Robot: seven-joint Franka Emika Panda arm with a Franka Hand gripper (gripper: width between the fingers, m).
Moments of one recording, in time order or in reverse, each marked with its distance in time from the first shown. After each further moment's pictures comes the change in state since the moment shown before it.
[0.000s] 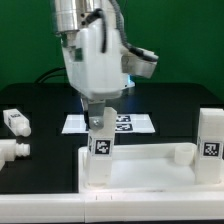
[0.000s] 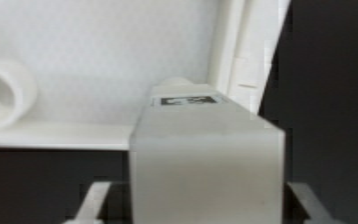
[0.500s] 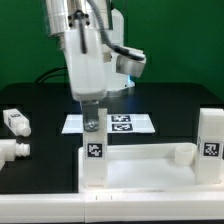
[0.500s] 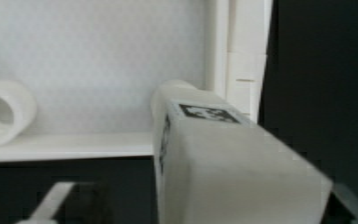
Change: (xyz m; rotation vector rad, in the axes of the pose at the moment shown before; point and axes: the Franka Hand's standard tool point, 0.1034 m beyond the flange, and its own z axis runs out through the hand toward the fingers) arm 0.004 0.001 0.000 0.021 -0.028 -0.055
